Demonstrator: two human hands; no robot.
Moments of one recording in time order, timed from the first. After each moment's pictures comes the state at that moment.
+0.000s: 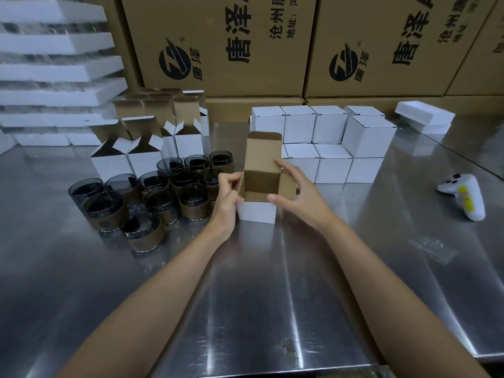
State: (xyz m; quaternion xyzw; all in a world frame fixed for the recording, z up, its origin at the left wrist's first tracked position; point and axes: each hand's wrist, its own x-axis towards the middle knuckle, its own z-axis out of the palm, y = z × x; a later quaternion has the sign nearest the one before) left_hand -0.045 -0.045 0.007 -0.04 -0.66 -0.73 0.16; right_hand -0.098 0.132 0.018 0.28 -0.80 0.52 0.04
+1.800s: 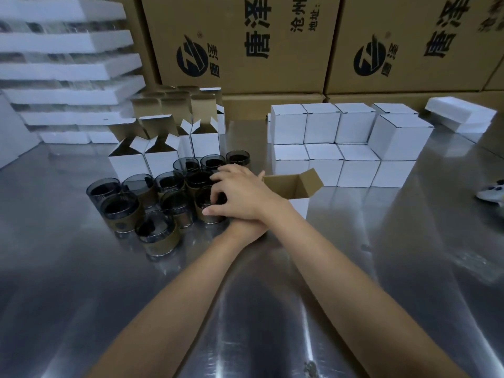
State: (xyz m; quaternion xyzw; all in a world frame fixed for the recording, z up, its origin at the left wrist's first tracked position) left_hand -0.063 -0.055 -0.017 0.13 -0.93 -0.35 -0.04; right_hand -0.098 -0.007 0.052 0.46 -0.88 0.12 0.01
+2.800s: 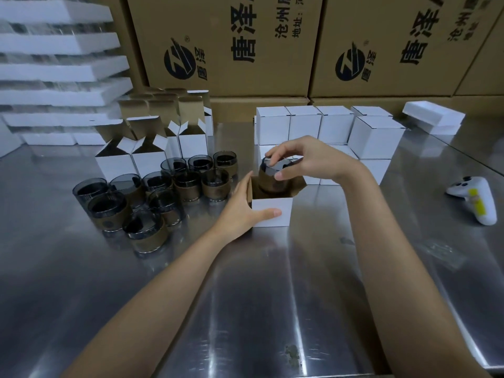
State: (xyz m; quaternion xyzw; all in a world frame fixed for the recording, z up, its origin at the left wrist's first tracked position) left_hand -0.063 -0.050 -0.004 -0.05 -0.82 -0.56 0.08; right_hand -0.126 0.130 0.112 0.36 -0.84 0.40 -0.09
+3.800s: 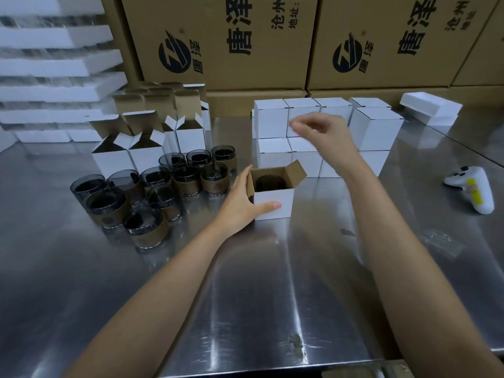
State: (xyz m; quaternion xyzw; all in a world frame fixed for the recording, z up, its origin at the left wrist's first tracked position) left_hand -0.062 -0.054 -0.008 -0.03 -0.84 -0.54 0.08; right_hand -0.129 0.141 0.101 0.30 -0.74 0.59 0.13
